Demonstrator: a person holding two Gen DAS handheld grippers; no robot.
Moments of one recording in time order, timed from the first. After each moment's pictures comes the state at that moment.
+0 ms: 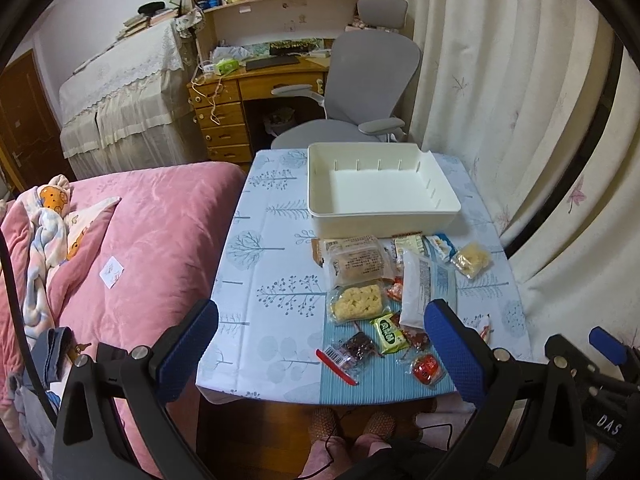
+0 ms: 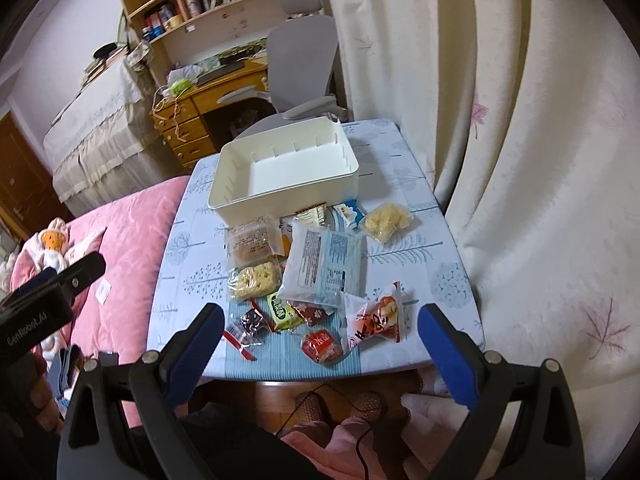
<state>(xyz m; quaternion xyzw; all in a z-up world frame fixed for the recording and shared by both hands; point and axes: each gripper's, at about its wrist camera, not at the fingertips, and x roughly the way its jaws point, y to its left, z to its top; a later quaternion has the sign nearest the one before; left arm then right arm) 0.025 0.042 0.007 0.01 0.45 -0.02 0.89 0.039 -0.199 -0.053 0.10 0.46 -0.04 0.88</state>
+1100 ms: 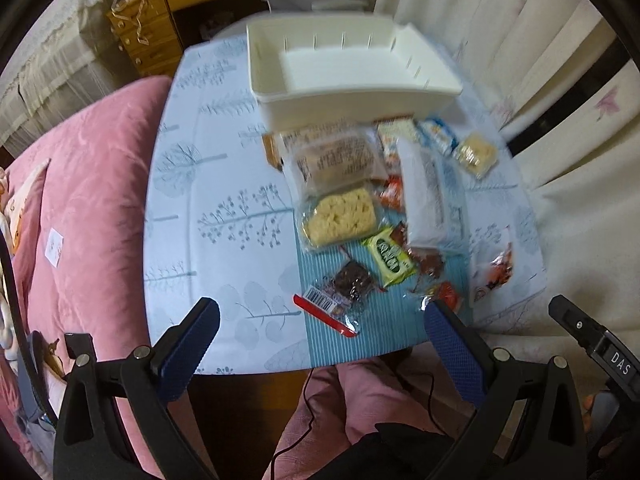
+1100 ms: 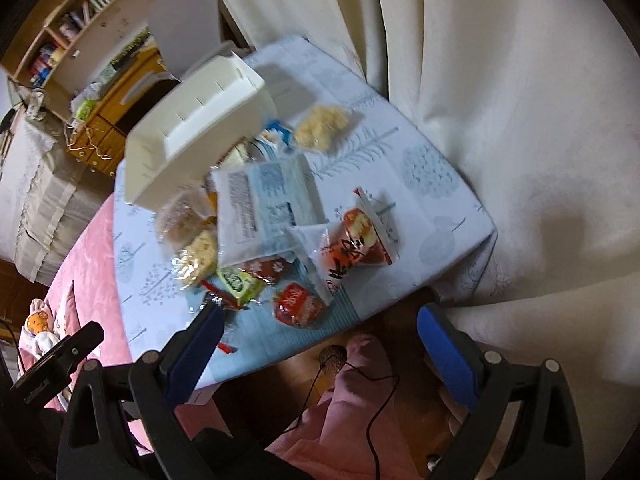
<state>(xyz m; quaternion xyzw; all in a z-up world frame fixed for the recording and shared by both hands) 0.102 0.033 -0.132 0.04 0.62 -0.10 0.78 0.056 -0.234 -0.171 0.25 0.56 -0.16 0.78</state>
